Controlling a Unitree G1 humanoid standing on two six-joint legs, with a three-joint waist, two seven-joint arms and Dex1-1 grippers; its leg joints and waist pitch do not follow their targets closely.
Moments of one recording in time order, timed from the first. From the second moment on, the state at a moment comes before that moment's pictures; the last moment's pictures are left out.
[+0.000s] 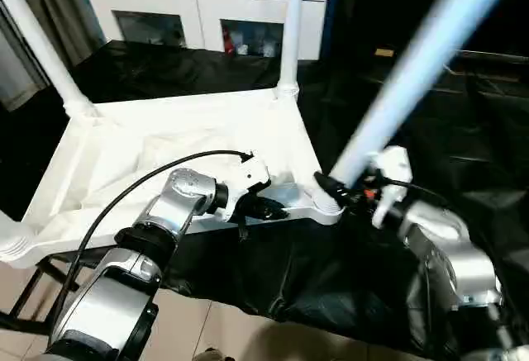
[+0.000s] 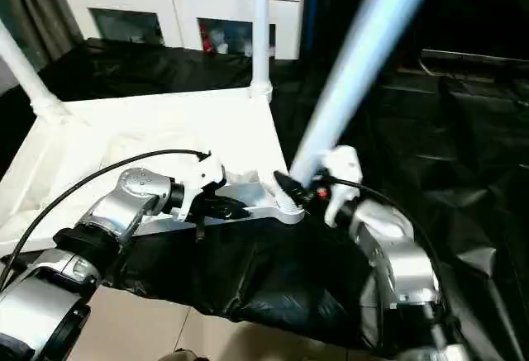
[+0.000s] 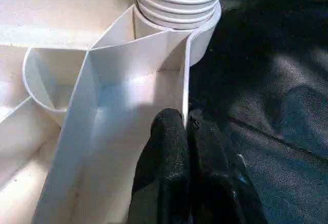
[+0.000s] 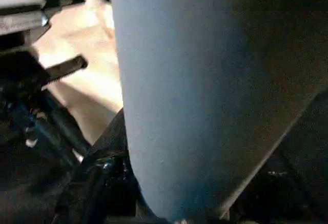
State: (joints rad) left arm -0.73 0.24 -0.29 0.86 0.03 0.03 -1.17; right arm -0.33 -0.36 0.11 0.18 0.23 0.26 0.73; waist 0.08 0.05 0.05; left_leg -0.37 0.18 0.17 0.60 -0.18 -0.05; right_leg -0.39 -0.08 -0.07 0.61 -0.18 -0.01
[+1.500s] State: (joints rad) left arm -0.81 0.17 -0.26 0.94 0.07 0.16 -0.98; right arm -0.53 -0.18 0.06 0.56 0.16 0.14 0.48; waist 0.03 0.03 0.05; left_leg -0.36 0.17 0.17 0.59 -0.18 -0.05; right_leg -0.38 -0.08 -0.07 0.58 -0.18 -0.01
